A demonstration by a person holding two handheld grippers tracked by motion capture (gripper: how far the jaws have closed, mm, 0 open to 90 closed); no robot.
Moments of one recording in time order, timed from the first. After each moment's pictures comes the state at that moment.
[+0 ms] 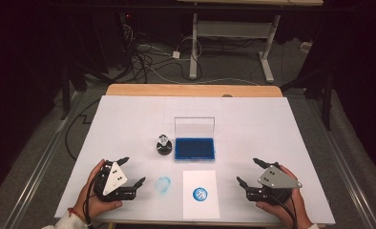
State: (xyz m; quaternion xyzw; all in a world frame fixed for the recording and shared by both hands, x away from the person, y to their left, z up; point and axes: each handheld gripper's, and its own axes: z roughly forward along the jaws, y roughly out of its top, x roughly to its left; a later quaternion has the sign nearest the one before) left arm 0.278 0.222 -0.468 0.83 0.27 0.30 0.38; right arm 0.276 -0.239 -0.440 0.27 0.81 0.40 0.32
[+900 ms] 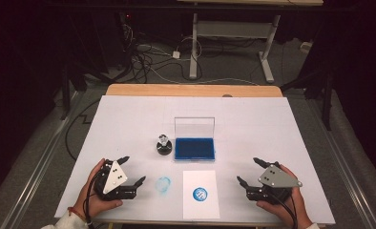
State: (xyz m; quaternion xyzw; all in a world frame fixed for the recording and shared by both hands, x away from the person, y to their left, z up) left arm 0.280 0.222 -0.467 0.84 0.27 0.29 0.38; right arm 0.278 -0.240 -0.441 0.27 0.81 0.40 0.32
